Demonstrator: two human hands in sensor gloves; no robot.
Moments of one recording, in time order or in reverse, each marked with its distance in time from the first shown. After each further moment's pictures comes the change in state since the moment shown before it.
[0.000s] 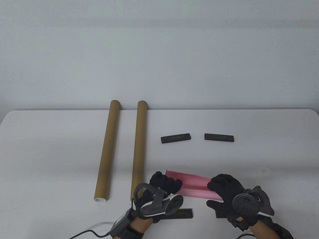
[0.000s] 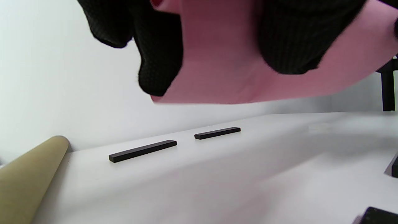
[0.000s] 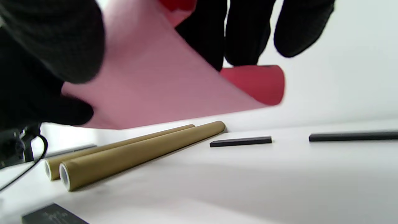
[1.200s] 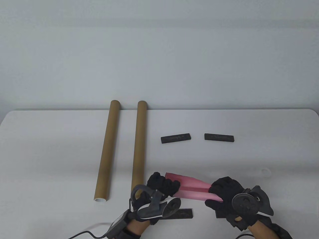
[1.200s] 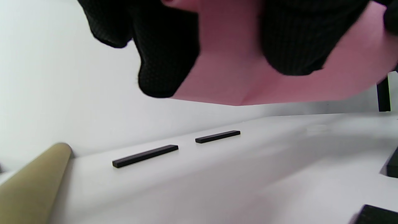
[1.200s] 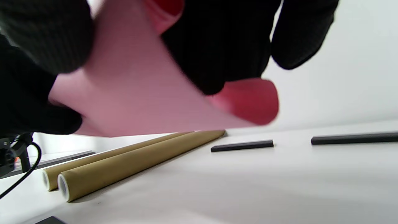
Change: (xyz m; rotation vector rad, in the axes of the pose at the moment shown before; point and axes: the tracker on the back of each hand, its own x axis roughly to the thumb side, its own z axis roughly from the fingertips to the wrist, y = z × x) left_hand -0.003 0.008 0.008 0.010 -0.015 -0.007; right_hand 0.000 -0.002 -0.002 -0.029 0.024 -0.039
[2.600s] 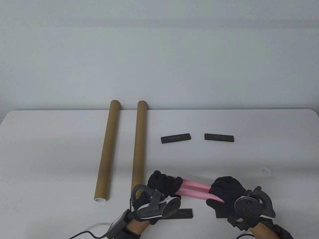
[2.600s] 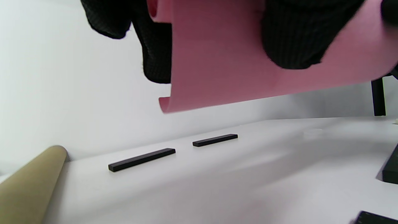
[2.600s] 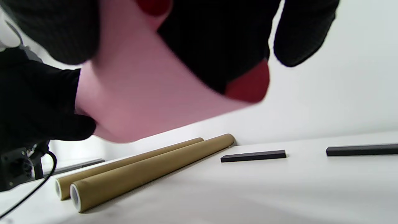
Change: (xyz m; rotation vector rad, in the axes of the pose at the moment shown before) left_hand 0.002 0.004 0.001 0.040 -0.018 -0.028; right_hand 0.000 -0.004 0.002 -0.022 -0.030 -0.078
